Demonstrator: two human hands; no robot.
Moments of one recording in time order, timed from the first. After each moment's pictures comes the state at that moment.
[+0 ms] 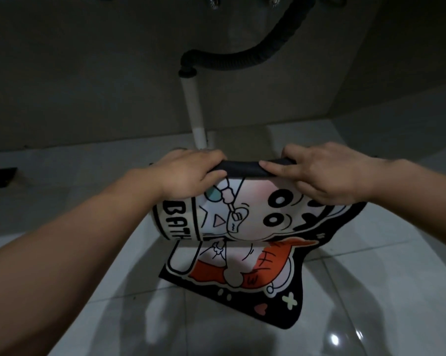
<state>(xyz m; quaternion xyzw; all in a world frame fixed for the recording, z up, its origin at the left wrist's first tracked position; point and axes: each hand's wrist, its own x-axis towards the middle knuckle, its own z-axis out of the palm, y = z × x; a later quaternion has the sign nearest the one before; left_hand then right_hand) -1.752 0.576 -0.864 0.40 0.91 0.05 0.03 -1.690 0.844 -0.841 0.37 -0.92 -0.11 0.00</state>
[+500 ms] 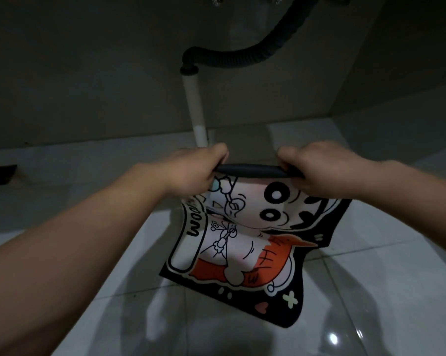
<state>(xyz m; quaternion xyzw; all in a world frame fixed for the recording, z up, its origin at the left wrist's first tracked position) -1.758 0.581 -0.872 0.35 0.93 0.11 0.09 -1.692 0.823 -0.840 0.21 -0.98 -0.04 -0.03</state>
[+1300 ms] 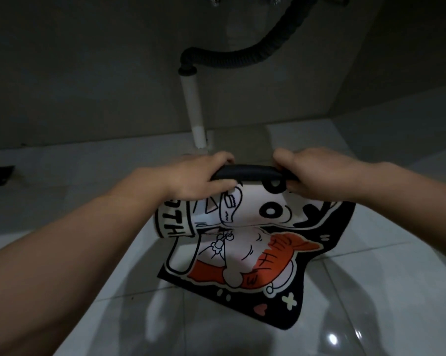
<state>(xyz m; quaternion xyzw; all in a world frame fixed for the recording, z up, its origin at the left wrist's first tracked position) -1.759 0.585 -0.878 0.37 0.91 0.12 0.13 -1.692 0.818 -0.843 0.19 -0.98 -0.01 -0.07</state>
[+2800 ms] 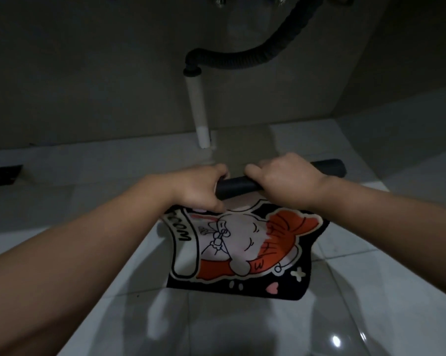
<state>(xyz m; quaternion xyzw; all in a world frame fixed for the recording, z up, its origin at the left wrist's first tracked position) -1.749 0.585 -0.884 0.30 0.92 0.14 0.23 -1.707 0.782 -0.878 0.34 -0.93 -0.12 0.10</state>
